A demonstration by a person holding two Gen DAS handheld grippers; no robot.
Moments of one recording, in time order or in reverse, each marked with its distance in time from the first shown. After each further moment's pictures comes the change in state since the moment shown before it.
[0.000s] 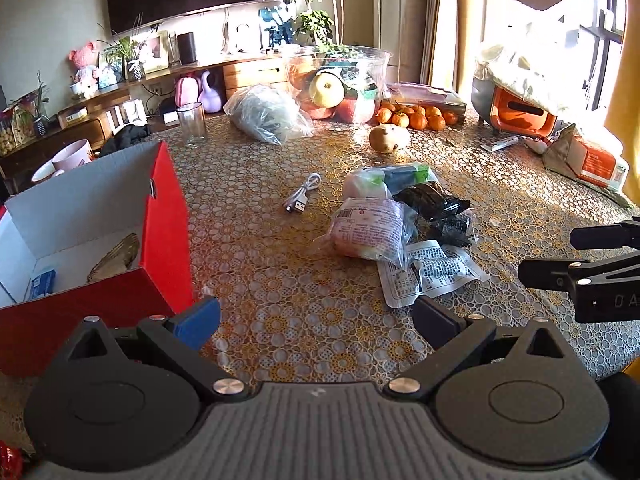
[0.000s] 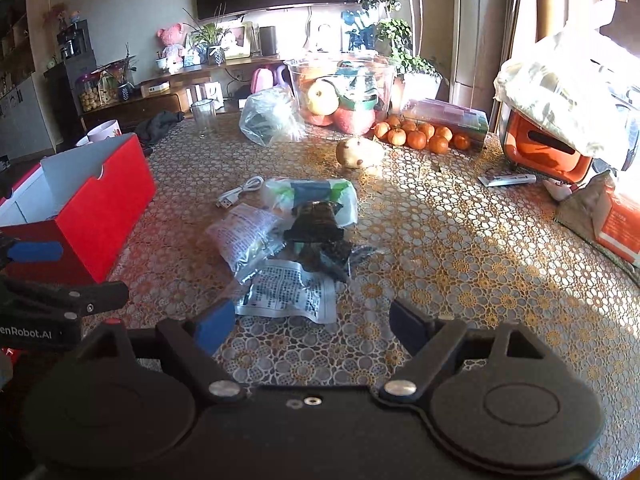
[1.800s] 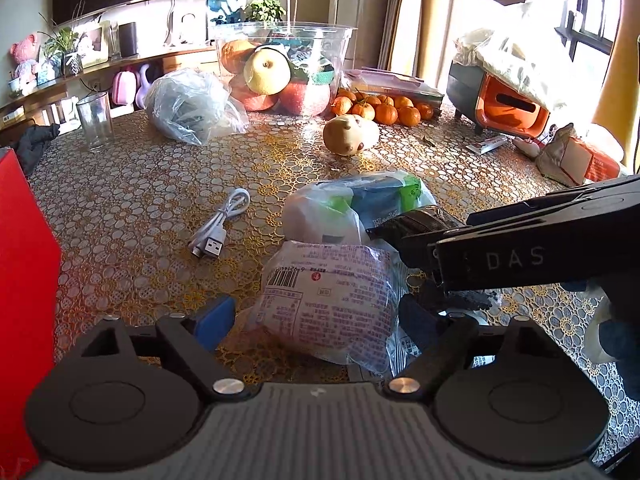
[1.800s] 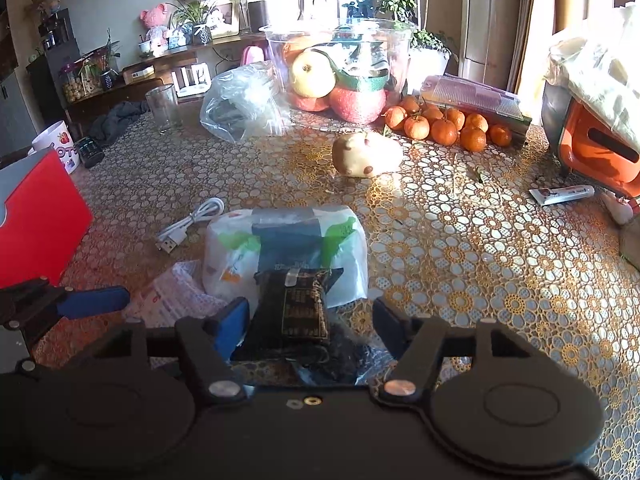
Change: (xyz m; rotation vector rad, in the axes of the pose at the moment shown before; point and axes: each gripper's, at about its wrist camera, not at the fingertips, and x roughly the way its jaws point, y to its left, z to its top) left arm 0.138 -0.017 0.040 0.020 0.002 -0.166; right arm 0.138 -0.017 0.065 0.013 0.072 0.007
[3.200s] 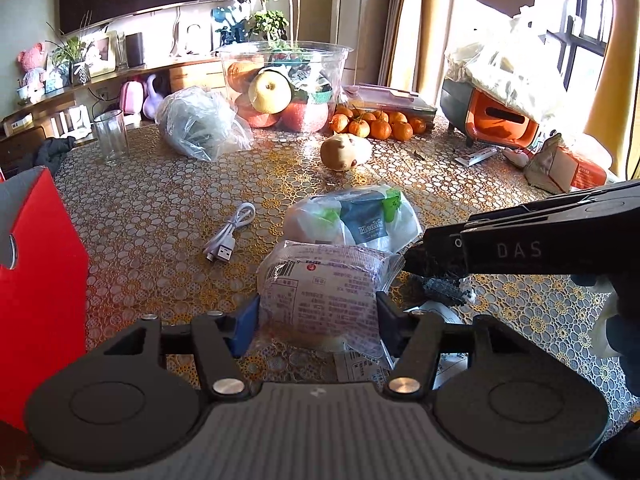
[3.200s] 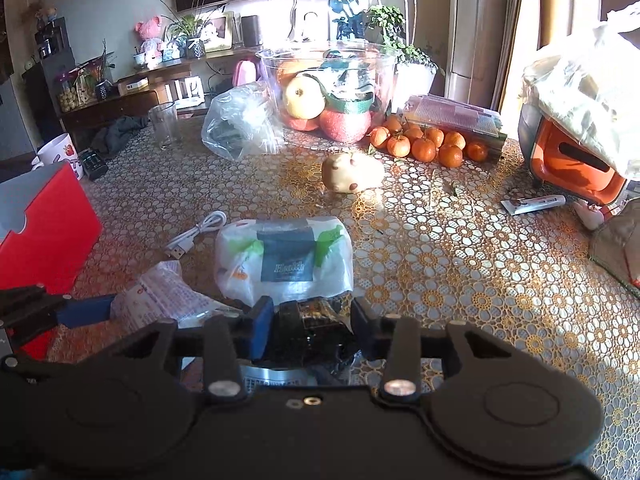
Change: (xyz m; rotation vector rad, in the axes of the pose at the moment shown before) left arm -0.046 -0.010 0.003 0.000 -0.026 0.022; right arm -0.043 0.005 -0.003 0.000 -0.045 -0.034
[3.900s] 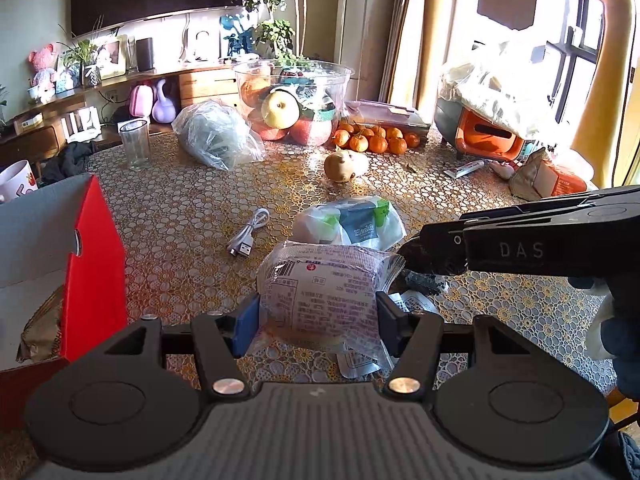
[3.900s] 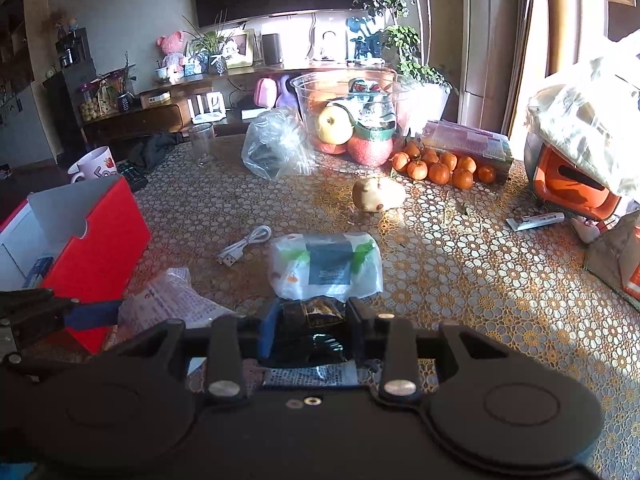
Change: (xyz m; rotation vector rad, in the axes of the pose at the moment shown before) left arm -0.065 0.005 -0.002 -0.023 -0.011 0.006; right arm -0.055 0.027 0.000 -0.015 -0.048 0.048
